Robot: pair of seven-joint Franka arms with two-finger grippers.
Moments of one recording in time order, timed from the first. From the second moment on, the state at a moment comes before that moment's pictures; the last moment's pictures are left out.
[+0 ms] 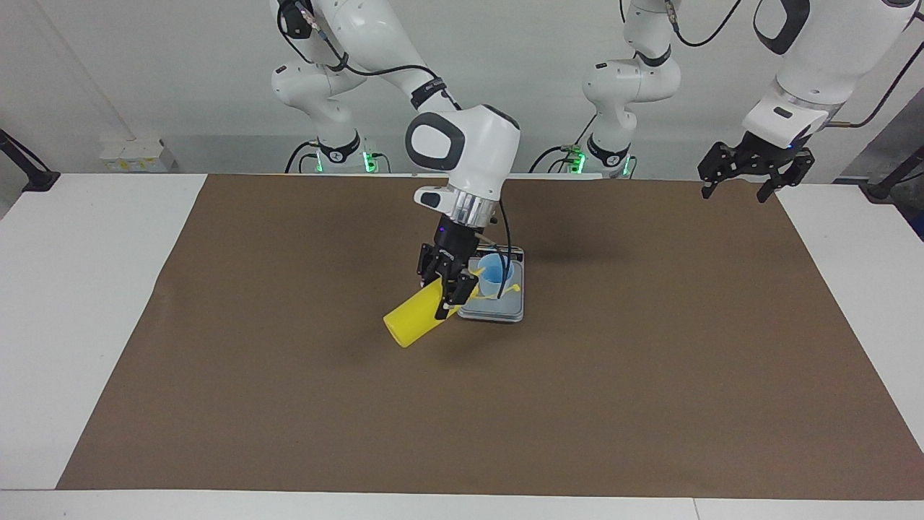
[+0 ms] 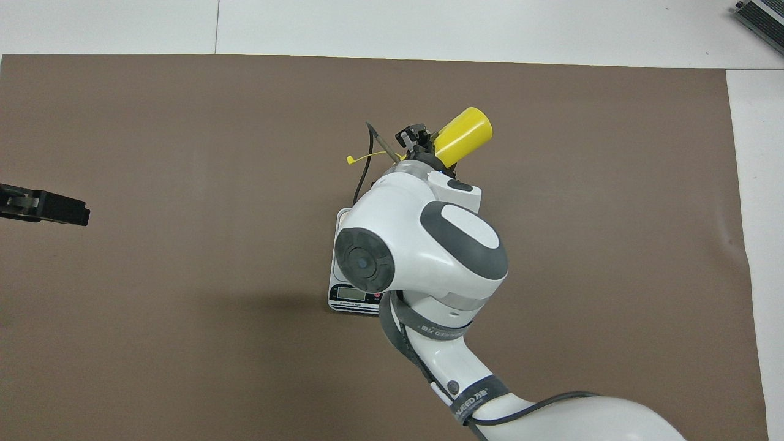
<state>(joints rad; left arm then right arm) 0.03 -0.07 -0.09 -1.66 0.01 1.59 0.12 0.60 0.38 0.02 -1.63 -0.87 2.15 2.11</state>
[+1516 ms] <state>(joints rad) 0.03 -0.08 -0.09 -1.66 0.01 1.59 0.12 0.71 0.46 0.03 -1.69 -1.21 2.07 2.21</state>
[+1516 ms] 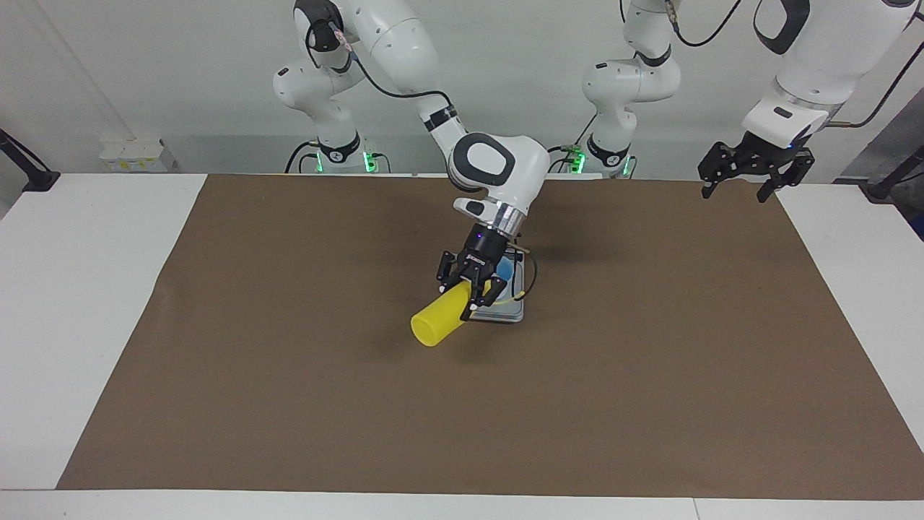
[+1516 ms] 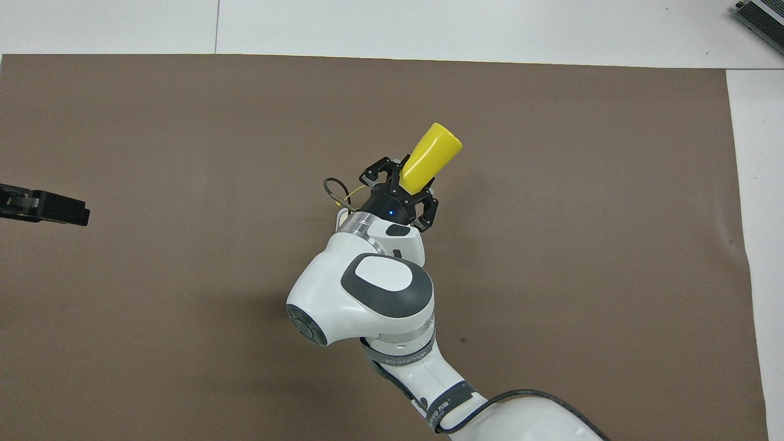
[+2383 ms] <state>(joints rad) 0.03 -0.08 -0.09 -1.66 0.01 1.59 0.12 0.56 0.28 0.04 -1.70 -0.67 2.09 2.06</state>
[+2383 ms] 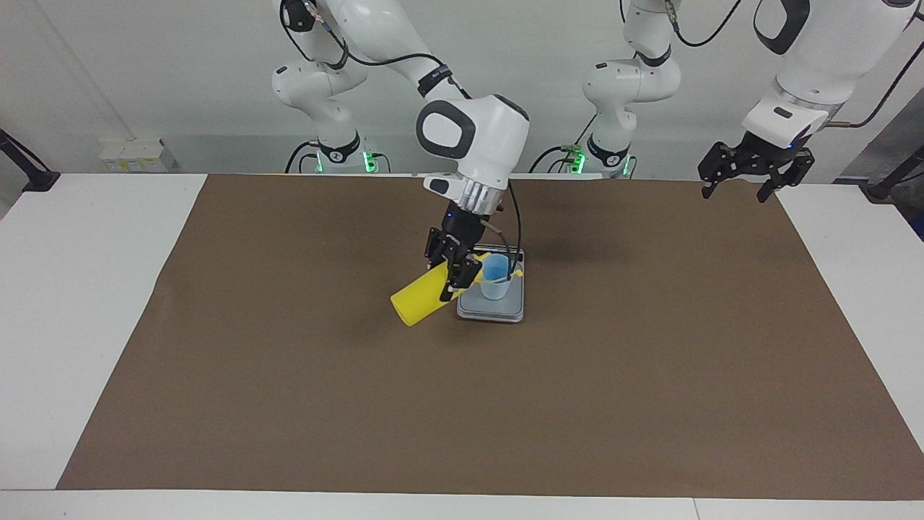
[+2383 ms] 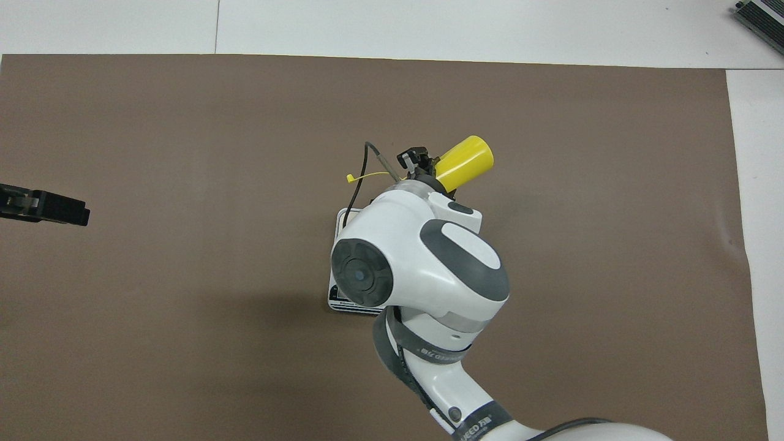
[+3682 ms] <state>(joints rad) 0.03 -0.08 -0.09 -1.66 0.01 1.59 0.12 0.05 0.18 0.04 -1.87 0.29 1.88 1.20</state>
